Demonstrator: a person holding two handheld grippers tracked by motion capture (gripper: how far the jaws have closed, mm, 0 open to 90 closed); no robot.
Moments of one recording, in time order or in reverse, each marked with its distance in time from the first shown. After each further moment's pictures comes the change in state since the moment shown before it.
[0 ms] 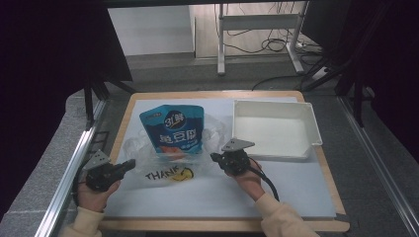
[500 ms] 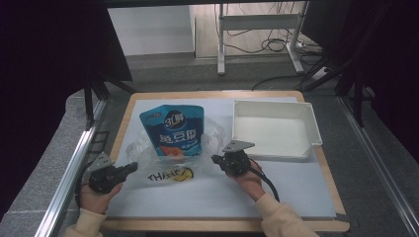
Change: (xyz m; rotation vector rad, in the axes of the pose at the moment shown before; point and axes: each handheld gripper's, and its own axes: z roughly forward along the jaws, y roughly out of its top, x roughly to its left) left arm -0.002 -0.007 0.007 0.028 -0.007 0.002; right arm -0.003 -0.007 0.003 0.030 0.009 0.021
